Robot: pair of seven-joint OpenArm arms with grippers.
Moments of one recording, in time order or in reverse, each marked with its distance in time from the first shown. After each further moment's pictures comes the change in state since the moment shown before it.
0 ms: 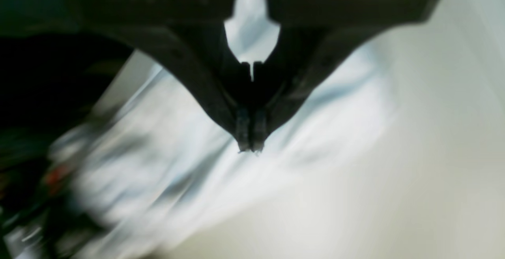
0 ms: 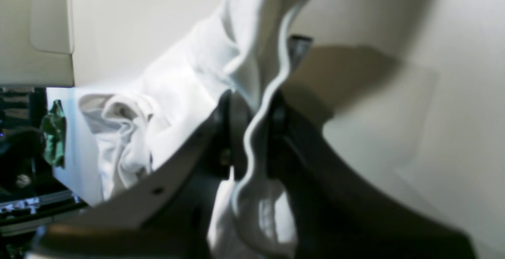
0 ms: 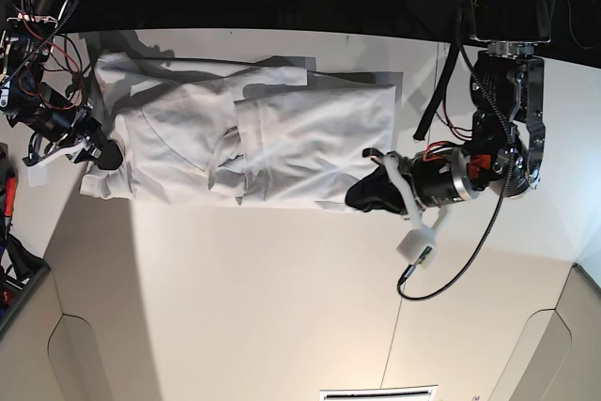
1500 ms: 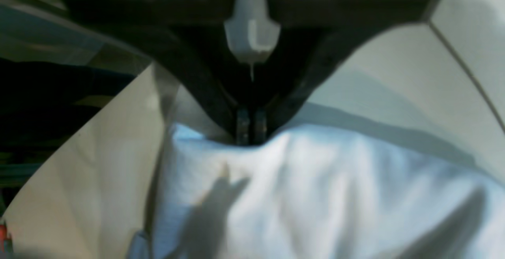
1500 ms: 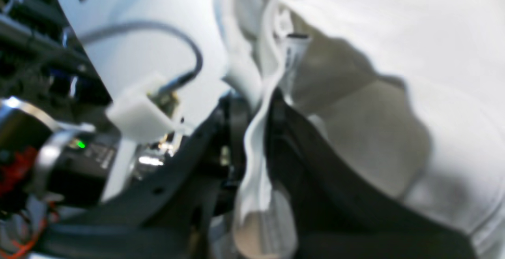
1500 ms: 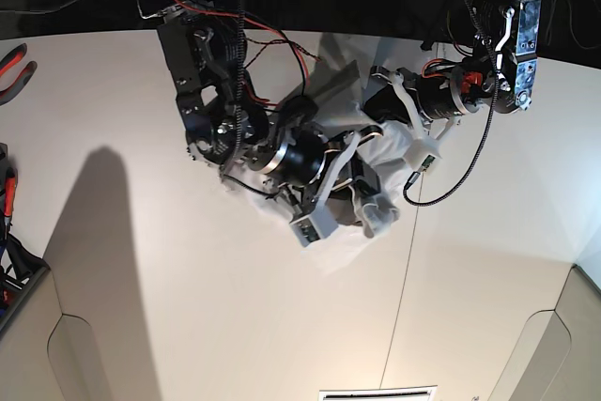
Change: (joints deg) left arm 12.8 -0.5 0.1 -3.2 8.0 0.5 -8.6; right arm 0.1 -21.0 -50.1 18.7 -27.1 -7.6 16.9
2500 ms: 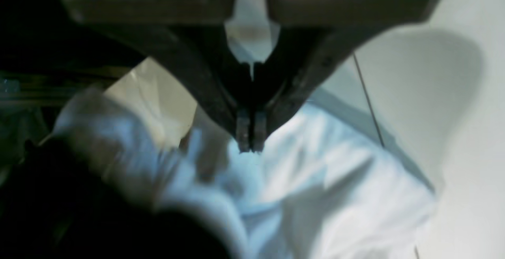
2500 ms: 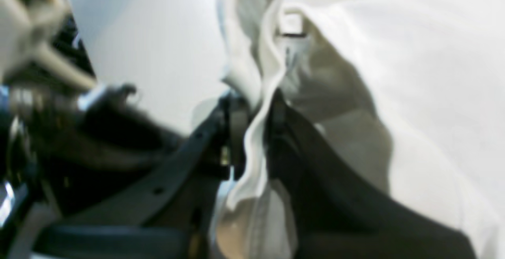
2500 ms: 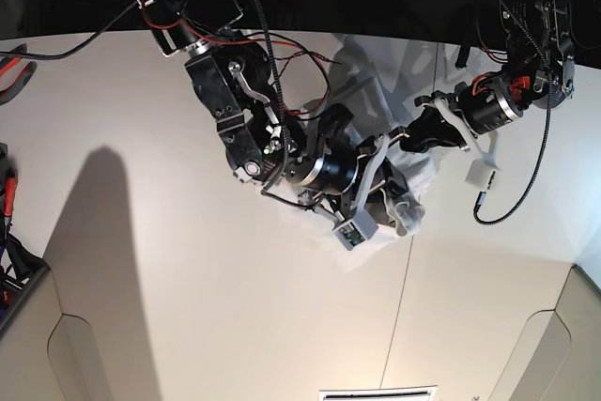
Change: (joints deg) left arm 2.1 0.3 -12.9 4.7 -13.4 0.0 2.7; right arm 8.7 -0.3 -7.5 -12.0 -1.5 -1.2 6.7
